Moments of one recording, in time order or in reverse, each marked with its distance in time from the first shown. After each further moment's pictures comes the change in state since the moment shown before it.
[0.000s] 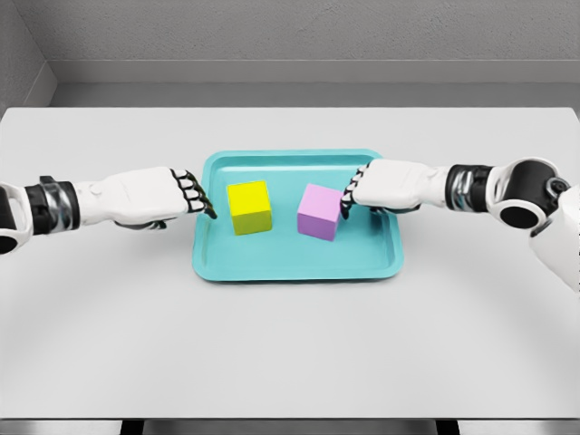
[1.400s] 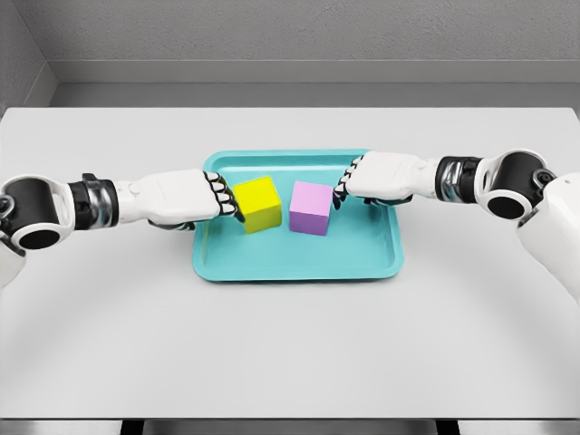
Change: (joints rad) left arm -0.034 -0.120 -0.026 0.041 -0.033 0.002 -0.065; right arm -0.034 0.048 0.001 0.068 0.029 -0.001 0.000
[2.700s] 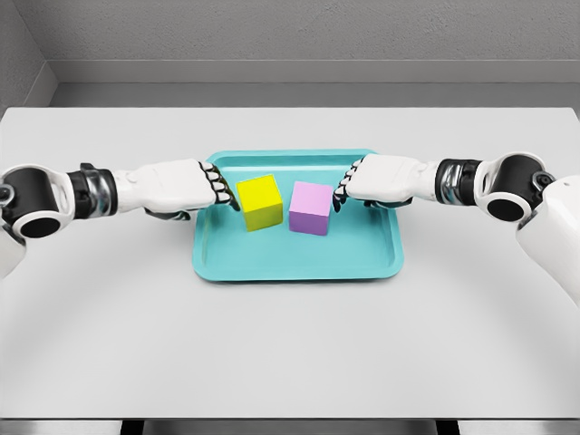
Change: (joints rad) left arm -0.038 -0.021 -0.001 0.059 -0.015 -0.002 -0.008; right arm 0.008 0.000 0.000 0.000 0.000 0.000 0.000
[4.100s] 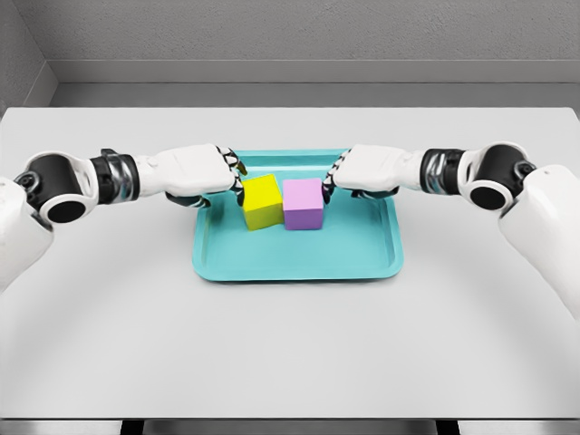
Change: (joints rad) left arm -0.035 -0.102 0.022 0.062 0.029 0.040 -0.041; right arm -0.044 0.075 0.000 0.079 0.015 0.000 0.000
